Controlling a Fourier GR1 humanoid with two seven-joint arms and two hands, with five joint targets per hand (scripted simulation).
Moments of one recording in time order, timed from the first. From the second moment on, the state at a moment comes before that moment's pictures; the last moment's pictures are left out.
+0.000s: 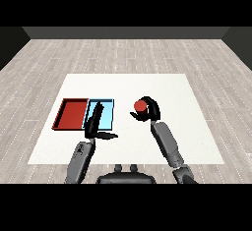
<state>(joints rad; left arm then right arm) -0.09 0.00 -0.20 -1.60 0.04 0.07 -0.24 -0.48 -0.03 0.13 -1.15 -0.14 -0.19 -0.35</state>
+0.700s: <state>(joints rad) -0.18 0.00 -0.34 -1.41 0.12 0.17 -0.27 -0.43 0.00 0.41 -1.29 -0.21 -0.46 -0.31</state>
